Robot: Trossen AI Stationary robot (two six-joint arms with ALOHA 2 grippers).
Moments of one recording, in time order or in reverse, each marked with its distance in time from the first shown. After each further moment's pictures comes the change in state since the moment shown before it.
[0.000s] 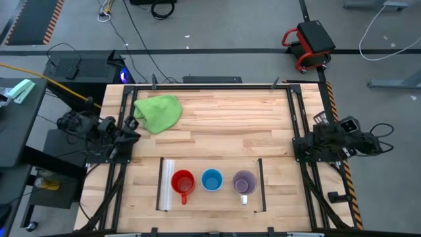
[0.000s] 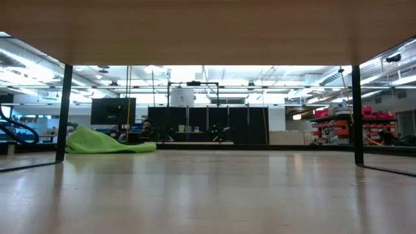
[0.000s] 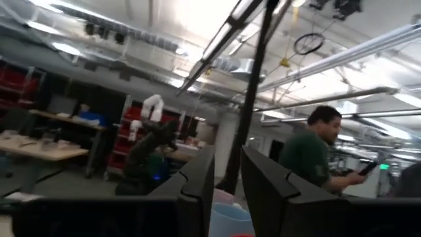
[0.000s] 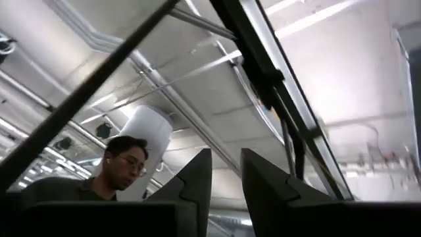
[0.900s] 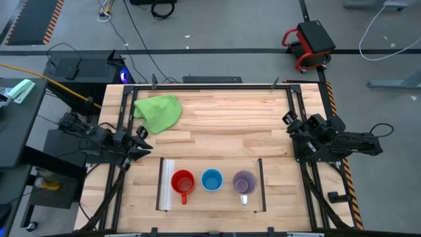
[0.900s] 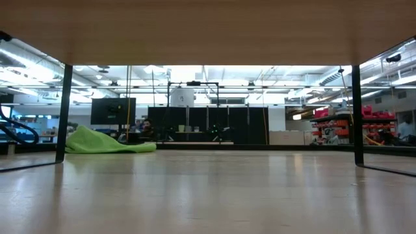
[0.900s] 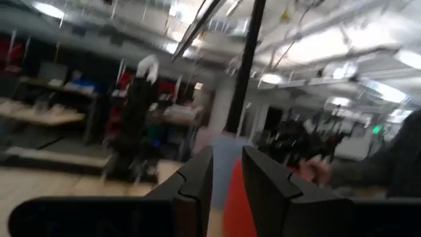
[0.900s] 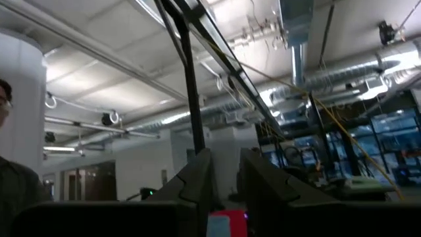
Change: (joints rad) left arm 0.010 0.001 -0.195 0.056 0.056 -0.034; right arm 0.000 0.000 0.000 -0.678 0.272 -0.132
